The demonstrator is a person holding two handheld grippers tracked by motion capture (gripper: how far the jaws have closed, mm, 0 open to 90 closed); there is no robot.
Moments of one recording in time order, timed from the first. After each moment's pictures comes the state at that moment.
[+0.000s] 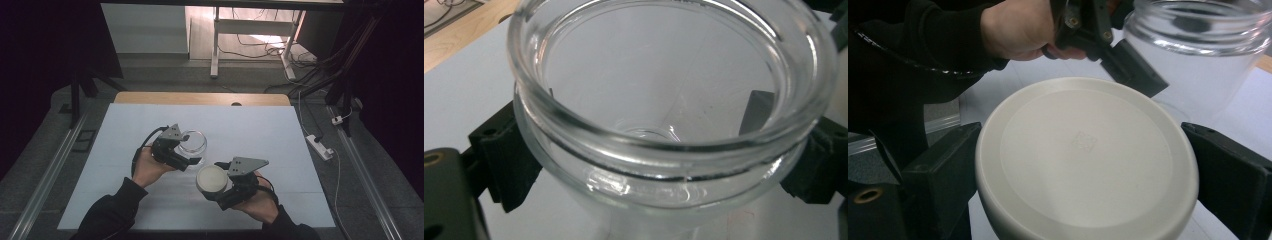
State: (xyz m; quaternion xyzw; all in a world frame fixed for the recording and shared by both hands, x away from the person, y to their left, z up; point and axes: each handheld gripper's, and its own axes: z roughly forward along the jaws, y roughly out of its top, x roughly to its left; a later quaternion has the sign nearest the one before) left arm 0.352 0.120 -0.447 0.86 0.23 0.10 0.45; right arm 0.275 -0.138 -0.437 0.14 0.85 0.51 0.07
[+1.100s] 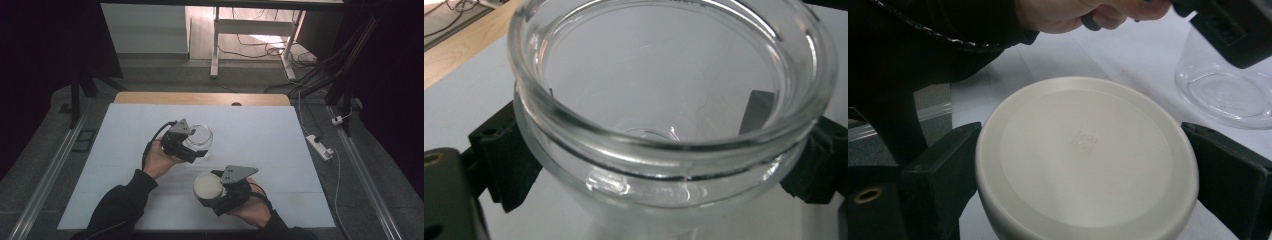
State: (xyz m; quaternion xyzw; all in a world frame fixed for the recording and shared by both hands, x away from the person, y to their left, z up) left arm 0.385 0.104 -0.463 0.85 0.24 0.12 0.45; right arm 0.276 -0.130 -0.477 0.14 0.86 0.49 0.06
